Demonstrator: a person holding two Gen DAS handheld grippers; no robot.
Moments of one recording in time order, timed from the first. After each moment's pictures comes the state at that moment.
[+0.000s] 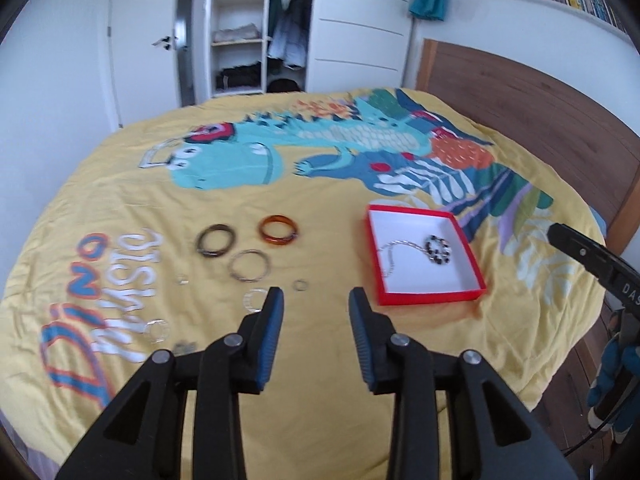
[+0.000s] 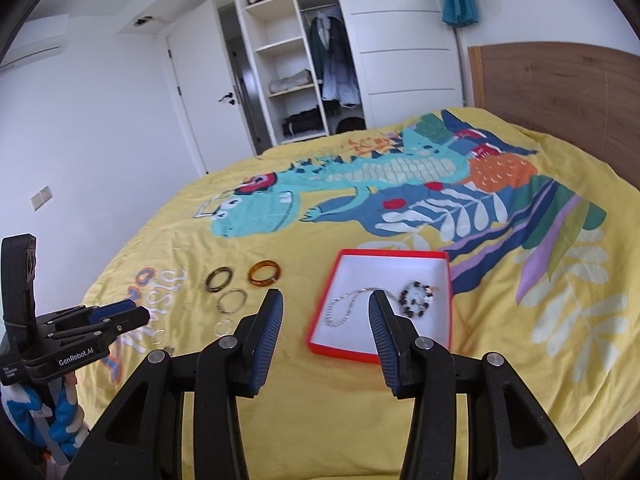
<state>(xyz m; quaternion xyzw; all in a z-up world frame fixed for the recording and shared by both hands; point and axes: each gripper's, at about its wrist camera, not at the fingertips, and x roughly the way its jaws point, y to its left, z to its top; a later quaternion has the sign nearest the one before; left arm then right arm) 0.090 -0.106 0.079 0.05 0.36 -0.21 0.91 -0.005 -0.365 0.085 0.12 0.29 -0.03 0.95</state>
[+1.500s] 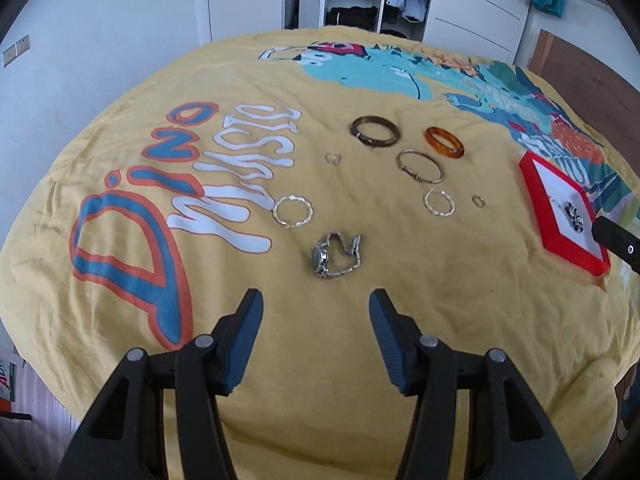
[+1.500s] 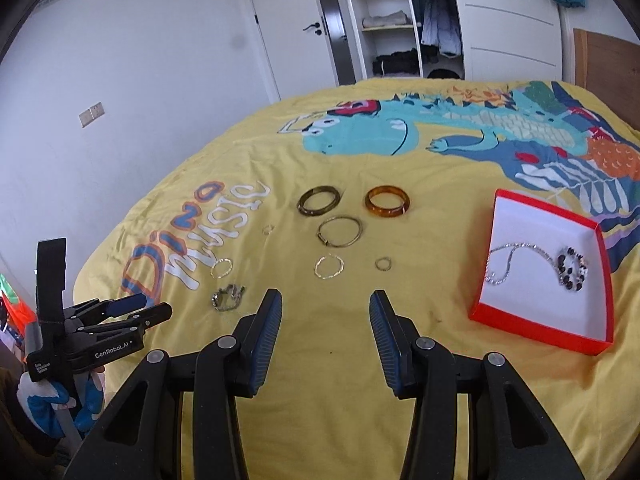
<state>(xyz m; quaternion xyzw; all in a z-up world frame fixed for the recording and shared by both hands) 0.131 0.036 -0.079 0.01 0.46 -0.07 0.88 0.082 -0.213 -0.016 0.08 0.38 0.10 0.92</state>
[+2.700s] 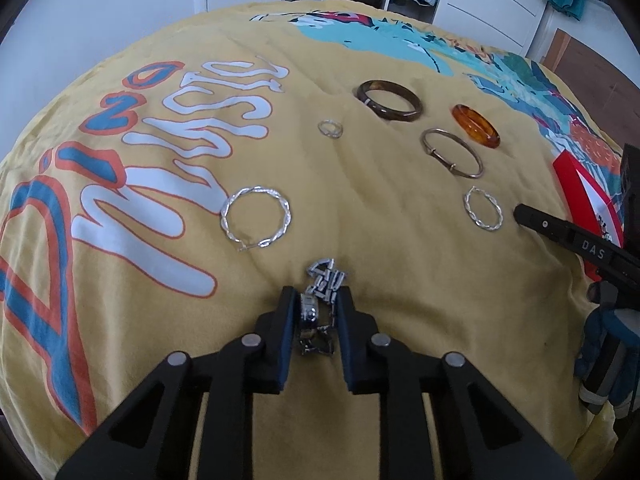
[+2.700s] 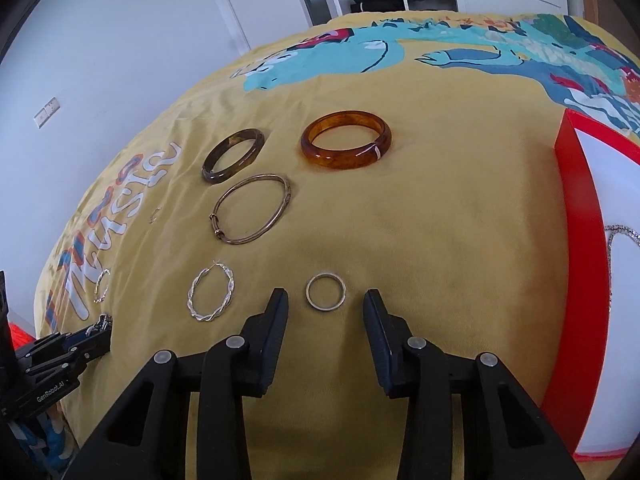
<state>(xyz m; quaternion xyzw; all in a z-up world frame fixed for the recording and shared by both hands) 0.206 0.020 -0.143 -0.02 0.49 -0.07 0.87 0.234 -0.246 -0.147 0.10 0.45 0.09 0.88</state>
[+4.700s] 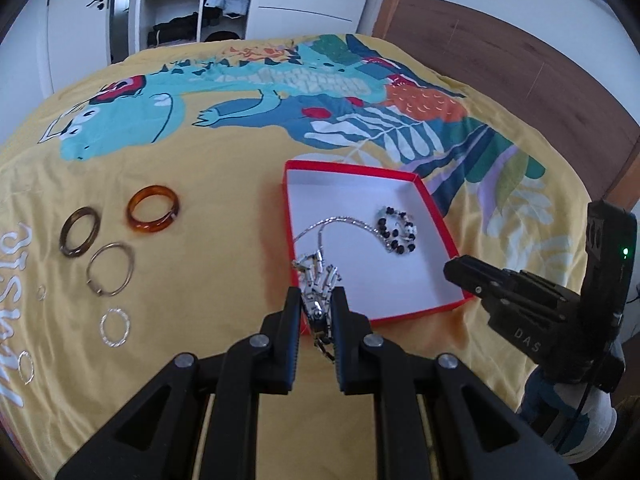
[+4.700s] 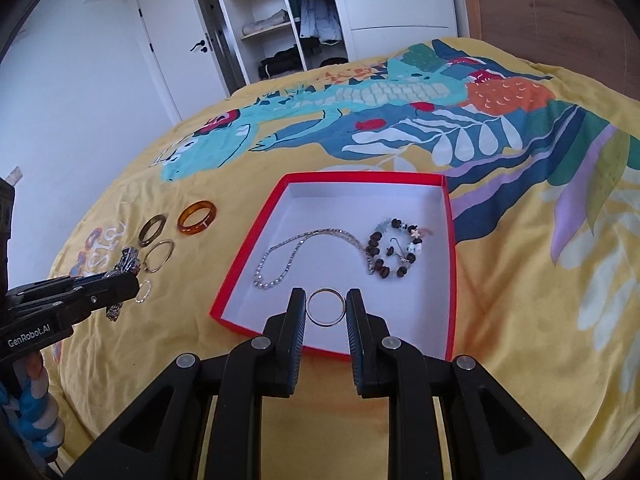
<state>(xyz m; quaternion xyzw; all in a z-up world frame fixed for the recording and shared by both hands) 0.181 -0.266 -0.031 0.04 0.44 -0.32 0.84 0.090 -0.438 -0.054 0.13 0.38 -0.05 0.91</state>
